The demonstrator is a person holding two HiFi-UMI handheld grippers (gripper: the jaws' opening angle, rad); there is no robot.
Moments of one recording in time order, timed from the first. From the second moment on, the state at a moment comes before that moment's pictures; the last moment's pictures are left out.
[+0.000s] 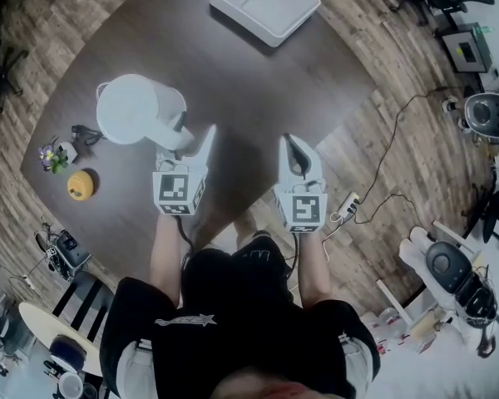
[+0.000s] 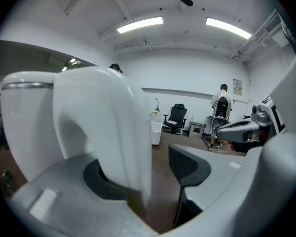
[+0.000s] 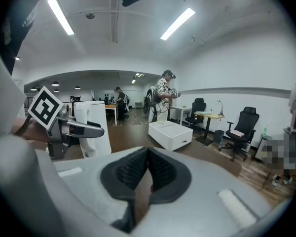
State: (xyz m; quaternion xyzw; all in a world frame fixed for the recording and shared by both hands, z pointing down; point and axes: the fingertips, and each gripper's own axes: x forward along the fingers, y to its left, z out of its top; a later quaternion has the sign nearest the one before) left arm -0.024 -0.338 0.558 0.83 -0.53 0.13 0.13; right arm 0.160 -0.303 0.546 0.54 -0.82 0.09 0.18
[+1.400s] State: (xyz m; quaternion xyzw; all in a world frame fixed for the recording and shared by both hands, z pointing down) left arm -0.035 -0.352 0.540 0.81 -0.56 0.14 0.09; right arm 0.175 -0.306 0.535 0.55 -0.81 0.08 0.16
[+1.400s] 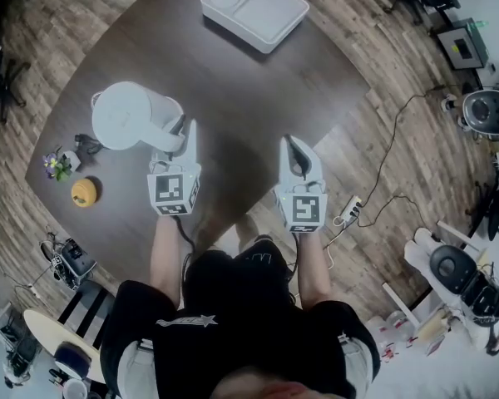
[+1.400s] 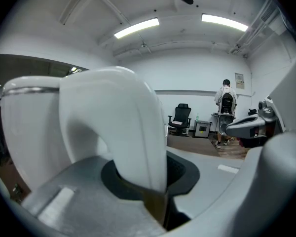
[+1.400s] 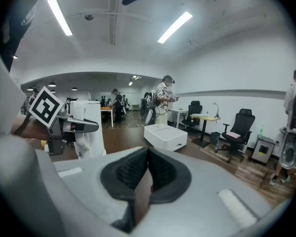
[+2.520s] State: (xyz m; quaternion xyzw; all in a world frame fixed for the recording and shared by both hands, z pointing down) left arm -0.072 -0.245 0.415 0.82 -0.56 0.11 0.01; right arm 0.114 -0.230 0.430 0.55 -0.83 0.01 0.08
